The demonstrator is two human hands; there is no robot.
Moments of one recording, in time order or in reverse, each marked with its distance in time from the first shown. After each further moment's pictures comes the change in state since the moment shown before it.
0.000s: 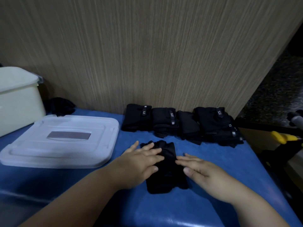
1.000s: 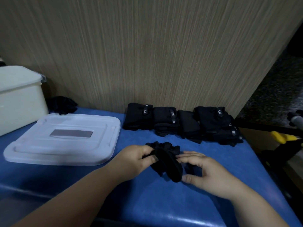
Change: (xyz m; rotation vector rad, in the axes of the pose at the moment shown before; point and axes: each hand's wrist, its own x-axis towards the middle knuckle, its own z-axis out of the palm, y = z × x) left_hand -0.005 0.000 -0.003 -0.519 0.214 -0.210; right_hand 0.003 0.007 0.004 0.105 0.152 -0.148
